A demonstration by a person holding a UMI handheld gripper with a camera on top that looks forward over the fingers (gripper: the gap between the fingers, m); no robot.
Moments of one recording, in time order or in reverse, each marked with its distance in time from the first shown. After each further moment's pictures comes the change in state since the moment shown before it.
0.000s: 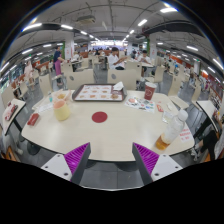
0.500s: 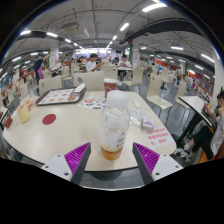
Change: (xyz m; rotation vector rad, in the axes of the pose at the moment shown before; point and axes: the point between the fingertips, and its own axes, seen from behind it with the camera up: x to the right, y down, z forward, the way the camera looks) arm 0.239 0.029 0.076 0.099 0.151 0.067
